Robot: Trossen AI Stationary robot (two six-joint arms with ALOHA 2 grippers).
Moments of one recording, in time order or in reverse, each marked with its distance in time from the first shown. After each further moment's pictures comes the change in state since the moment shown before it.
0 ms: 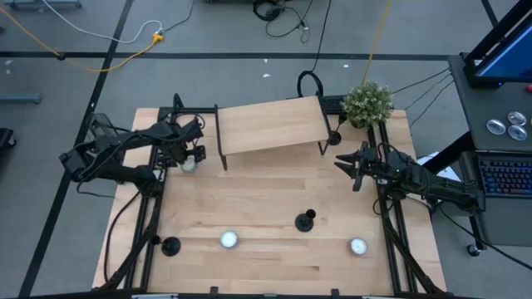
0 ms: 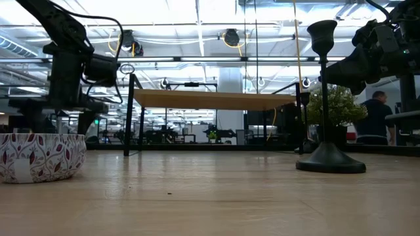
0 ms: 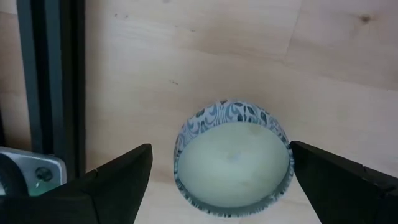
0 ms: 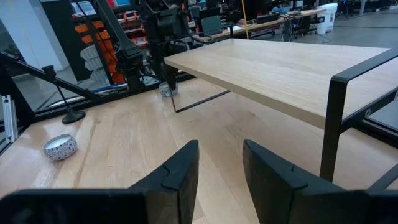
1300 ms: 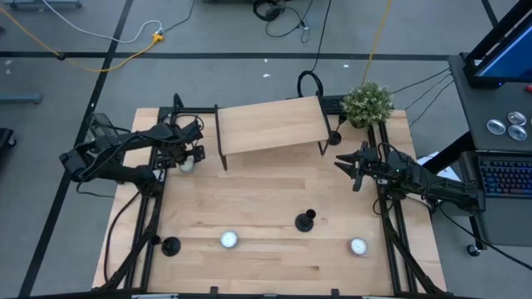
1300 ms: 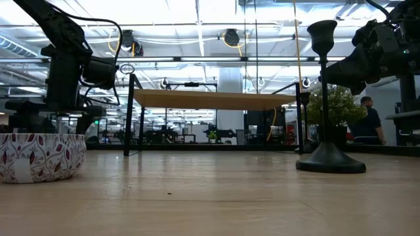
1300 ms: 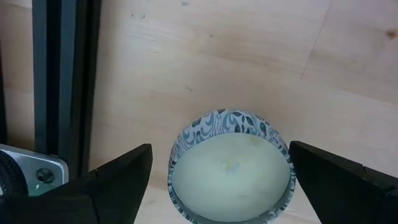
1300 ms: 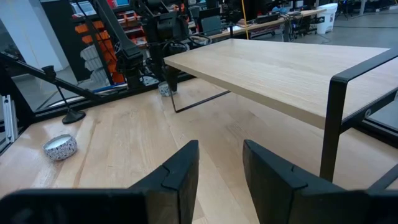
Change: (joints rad) left arm -0.002 0.000 -0.026 0.026 -0.034 -0.053; right arm 0.000 0.000 0.000 0.000 0.000 0.000
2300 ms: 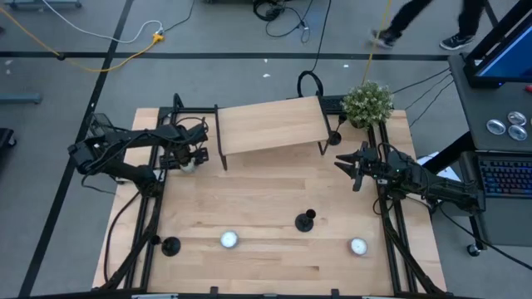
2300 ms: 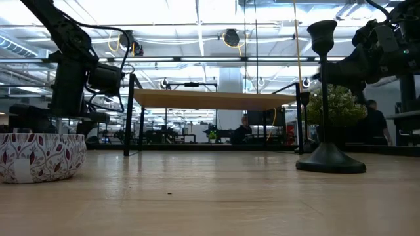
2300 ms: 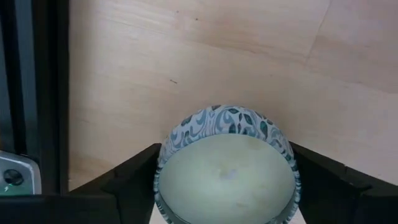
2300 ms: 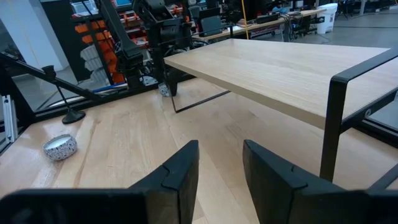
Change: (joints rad) left arm -0.034 0.110 0.002 0.086 0.009 -0.027; right arm 0.000 0.000 0.000 0.000 0.000 0.000
